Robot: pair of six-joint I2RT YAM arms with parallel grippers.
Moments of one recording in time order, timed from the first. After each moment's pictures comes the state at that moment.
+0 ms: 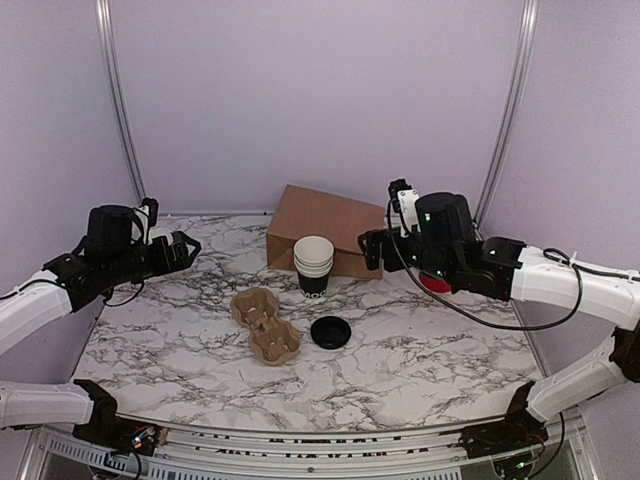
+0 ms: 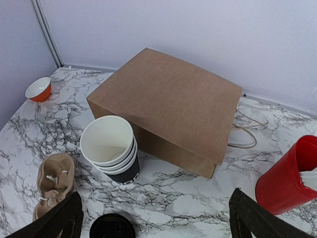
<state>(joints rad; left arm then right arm) -0.40 1.00 0.78 -0.27 0.00 -0.47 0.86 1.29 1.02 -0.16 0.41 0.27</state>
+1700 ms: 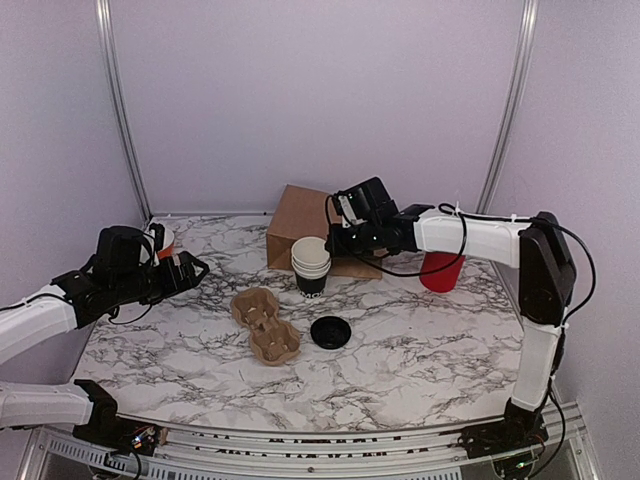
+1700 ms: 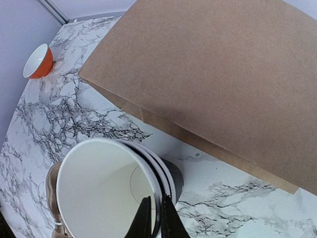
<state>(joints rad) -0.46 0.97 0.65 -0.24 0.05 -0.65 0.71 1.94 1.55 -0.30 -0.02 0.45</state>
